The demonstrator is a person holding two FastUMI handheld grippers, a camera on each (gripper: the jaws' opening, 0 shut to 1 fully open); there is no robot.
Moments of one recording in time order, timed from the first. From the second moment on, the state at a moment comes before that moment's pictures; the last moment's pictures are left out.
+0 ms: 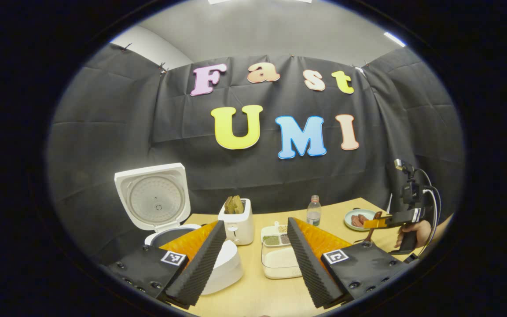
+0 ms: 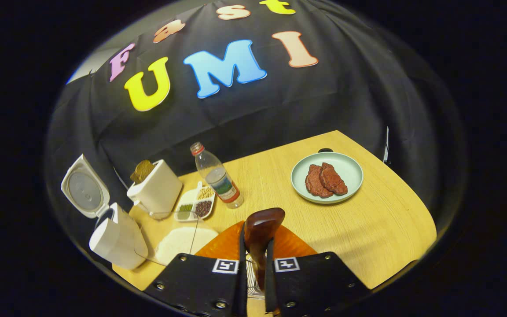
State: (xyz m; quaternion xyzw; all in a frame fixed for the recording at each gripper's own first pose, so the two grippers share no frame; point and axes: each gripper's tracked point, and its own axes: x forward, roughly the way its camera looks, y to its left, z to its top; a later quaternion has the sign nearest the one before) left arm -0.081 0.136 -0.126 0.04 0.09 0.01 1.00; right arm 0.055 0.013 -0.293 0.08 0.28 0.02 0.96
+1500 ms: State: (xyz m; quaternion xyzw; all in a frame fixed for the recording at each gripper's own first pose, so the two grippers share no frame) left arm 0.044 0.336 -0.024 0.00 0.06 0.18 0.98; right arm 0.033 0.039 -0.035 -0.01 0.04 0.05 1.00
